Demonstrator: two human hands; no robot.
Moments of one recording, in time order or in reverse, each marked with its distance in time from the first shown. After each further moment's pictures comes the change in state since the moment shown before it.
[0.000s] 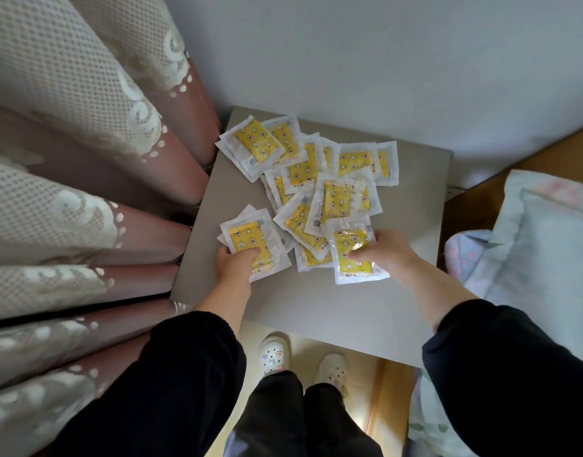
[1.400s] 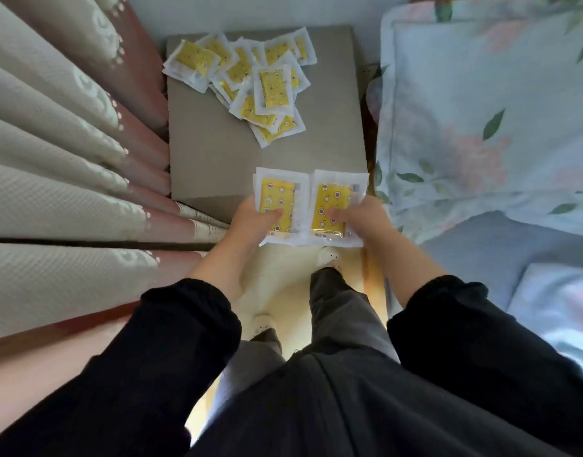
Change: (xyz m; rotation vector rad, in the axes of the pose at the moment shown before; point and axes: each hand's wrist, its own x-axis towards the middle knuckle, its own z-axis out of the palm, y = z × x) left_hand -0.194 -0.081 -0.136 0.666 -0.648 0.363; right_hand -0.297 0.098 0.085 0.565 0.203 0.158
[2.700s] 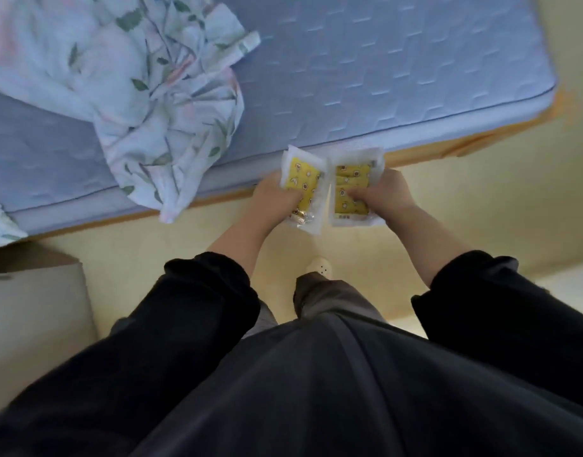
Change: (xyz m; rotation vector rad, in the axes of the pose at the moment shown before) left_hand -0.533 -0.426 0.289 1.359 -1.276 0.509; right_hand -0.561 0.690 0.052 0.999 1.051 0.650
